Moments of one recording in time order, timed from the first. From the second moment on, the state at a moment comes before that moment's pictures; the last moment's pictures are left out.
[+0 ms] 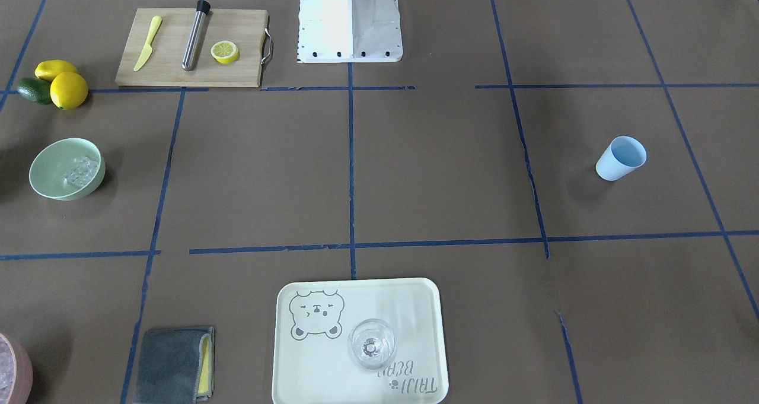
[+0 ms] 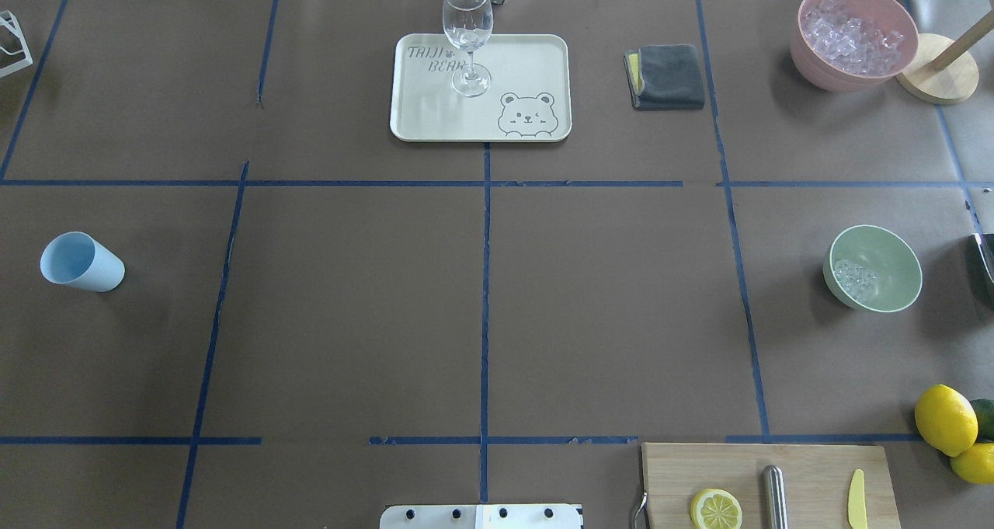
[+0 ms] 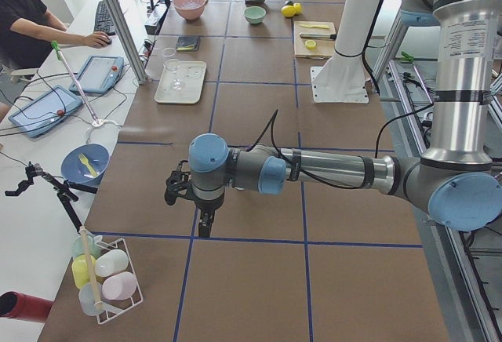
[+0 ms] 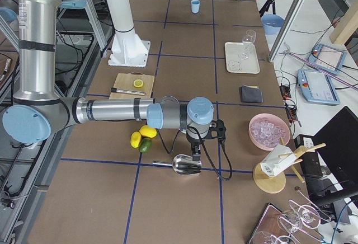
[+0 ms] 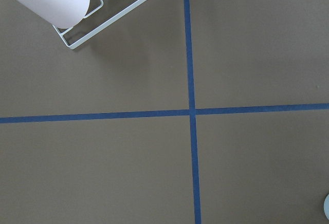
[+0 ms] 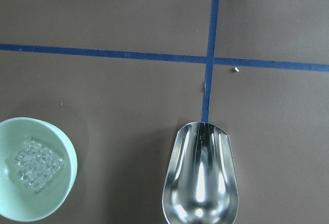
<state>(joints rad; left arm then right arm) -1.58 -1.55 -1.68 -1.66 -2.31 -0.06 1.55 -1.67 1.74 -1.60 2.42 -0.02</state>
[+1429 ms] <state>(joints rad) -1.58 -1.55 -1.69 -1.66 -2.31 -0.05 1.58 -1.67 1.75 -1.60 2.42 -0.02</state>
